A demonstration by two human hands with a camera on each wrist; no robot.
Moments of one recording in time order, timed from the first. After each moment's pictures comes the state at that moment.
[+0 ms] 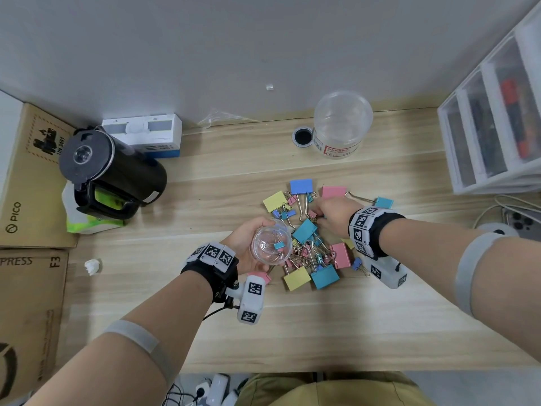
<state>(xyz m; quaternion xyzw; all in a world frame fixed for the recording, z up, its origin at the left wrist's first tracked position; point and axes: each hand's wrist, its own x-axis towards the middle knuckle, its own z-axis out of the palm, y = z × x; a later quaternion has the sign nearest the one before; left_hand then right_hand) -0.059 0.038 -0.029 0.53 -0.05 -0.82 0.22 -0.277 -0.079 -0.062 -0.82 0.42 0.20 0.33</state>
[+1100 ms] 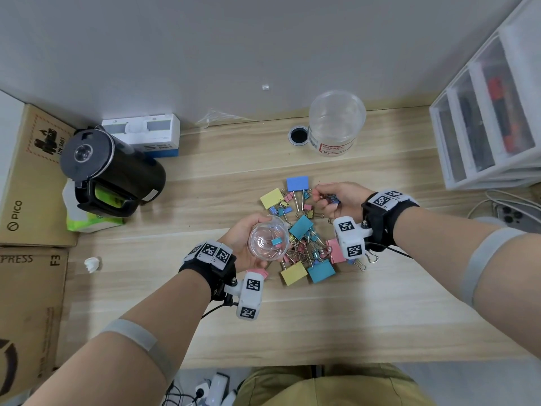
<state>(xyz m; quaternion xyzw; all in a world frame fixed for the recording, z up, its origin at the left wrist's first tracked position) -0.062 0.042 -0.025 0.50 -0.08 -0.83 0.22 -0.282 -0.098 -0.048 -0.16 0.52 -0.10 0.83</state>
